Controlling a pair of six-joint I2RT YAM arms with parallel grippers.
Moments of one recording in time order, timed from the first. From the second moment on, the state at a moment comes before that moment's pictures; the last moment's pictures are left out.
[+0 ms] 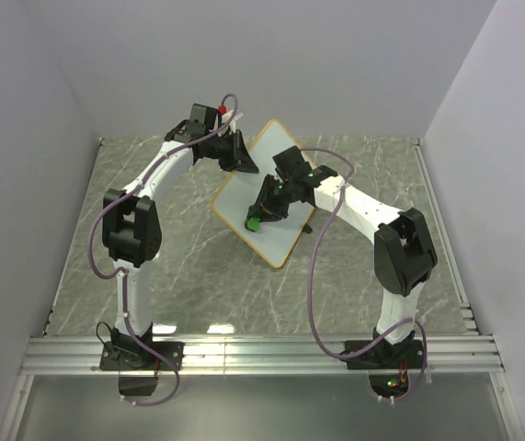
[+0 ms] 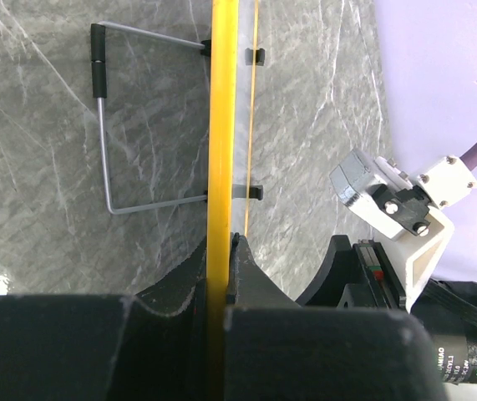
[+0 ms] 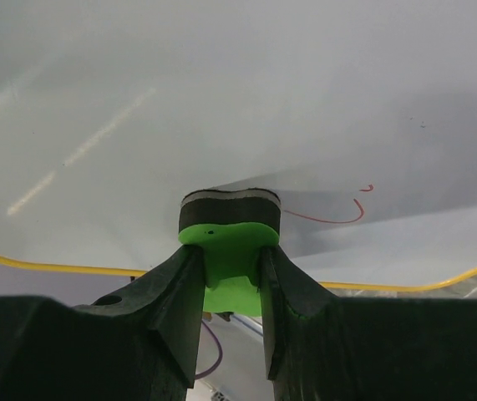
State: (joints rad) left arm -0.33 2.12 1.94 -0.60 0.69 -0.40; right arm 0.59 1.87 1.51 -0.59 -0.36 0.91
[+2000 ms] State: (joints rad) left arm -0.35 2.07 1.91 -0.58 0.67 -0.38; right arm 0.53 1.78 1.20 -0.61 -0.24 0.91
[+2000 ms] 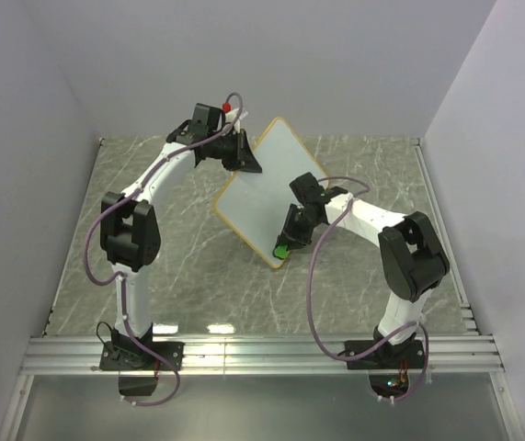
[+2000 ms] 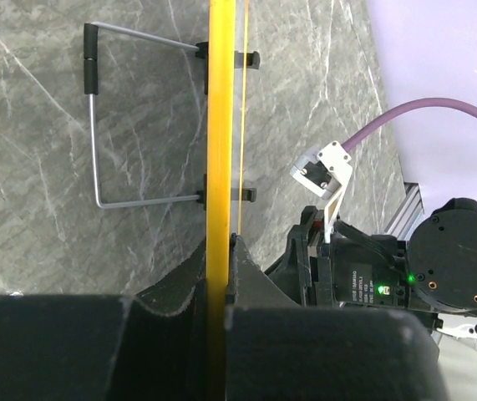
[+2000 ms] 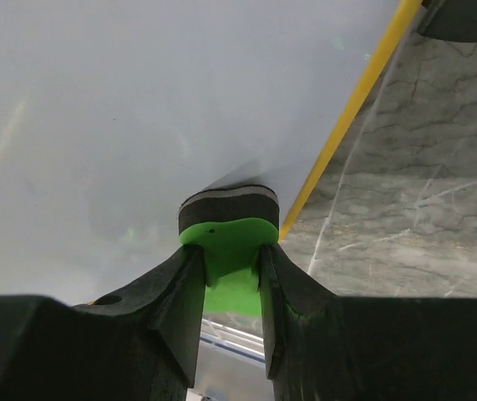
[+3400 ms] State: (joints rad) left arm -0.38 2.20 2.12 -0.65 0.61 -0.48; right arm 0.18 1.38 1.04 -0.59 -0.14 0.72
